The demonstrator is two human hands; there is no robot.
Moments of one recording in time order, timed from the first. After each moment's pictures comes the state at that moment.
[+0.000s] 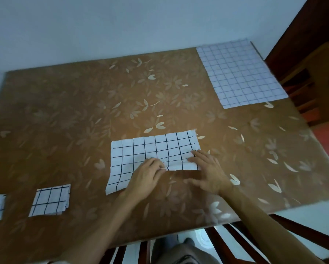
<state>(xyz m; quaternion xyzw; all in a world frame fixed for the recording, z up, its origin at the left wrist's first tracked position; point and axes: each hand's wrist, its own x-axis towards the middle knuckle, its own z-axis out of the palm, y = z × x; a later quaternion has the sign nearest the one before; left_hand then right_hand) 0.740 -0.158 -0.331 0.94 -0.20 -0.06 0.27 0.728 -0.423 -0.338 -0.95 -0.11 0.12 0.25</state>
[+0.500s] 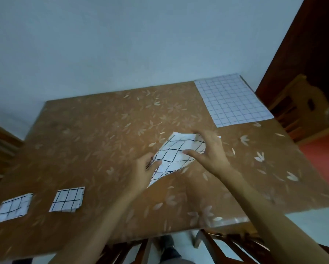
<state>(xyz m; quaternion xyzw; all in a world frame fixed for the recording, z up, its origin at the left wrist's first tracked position) 0.702 -0.179 -0.216 0.88 -0.06 0.02 0.47 0.727 -0.423 -0.194 -0.91 -0.06 -0.10 0.39</state>
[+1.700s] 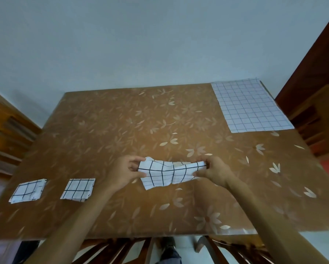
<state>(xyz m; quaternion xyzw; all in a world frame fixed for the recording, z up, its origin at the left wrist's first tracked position) 0.703 -0.088 -0.216 0.87 0.05 -0.09 0.48 0.728 -0.410 -0.220 -0.88 -0.03 0.18 0.44</state>
